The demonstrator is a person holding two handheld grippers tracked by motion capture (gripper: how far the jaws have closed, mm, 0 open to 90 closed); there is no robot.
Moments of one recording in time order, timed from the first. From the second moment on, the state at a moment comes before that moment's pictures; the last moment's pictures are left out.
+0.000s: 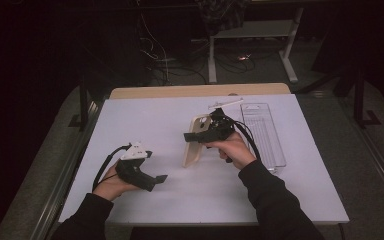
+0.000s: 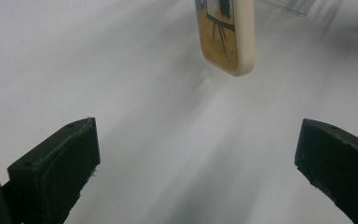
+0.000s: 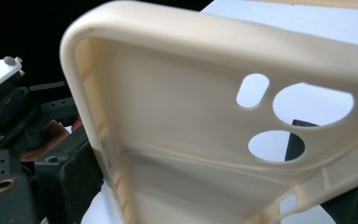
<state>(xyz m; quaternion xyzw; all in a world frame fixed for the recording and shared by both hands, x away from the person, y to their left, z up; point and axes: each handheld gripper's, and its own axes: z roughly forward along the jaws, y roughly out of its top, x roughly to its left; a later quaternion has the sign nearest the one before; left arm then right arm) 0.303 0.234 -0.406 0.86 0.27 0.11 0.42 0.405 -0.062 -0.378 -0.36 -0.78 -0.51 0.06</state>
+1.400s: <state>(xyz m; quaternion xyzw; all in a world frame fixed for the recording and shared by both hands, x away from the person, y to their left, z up) 0.295 0.248 -0.422 0.87 0.28 0.12 0.39 0.436 -0.106 -0.311 -0.42 -0.76 -0.49 -0.03</state>
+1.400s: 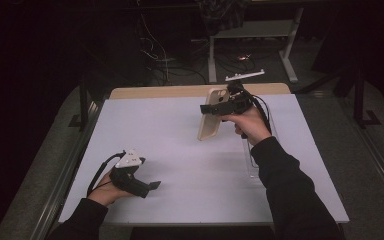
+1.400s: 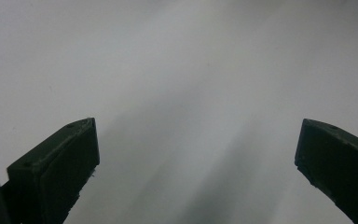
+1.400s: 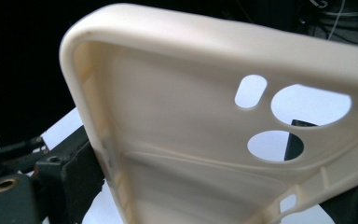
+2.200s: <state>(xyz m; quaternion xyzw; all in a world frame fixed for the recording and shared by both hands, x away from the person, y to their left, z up) 0.294 0.247 -0.420 0.87 0.28 0.13 0.38 0.458 -0.164 -0.283 -0.48 -0.74 -0.46 -0.10</state>
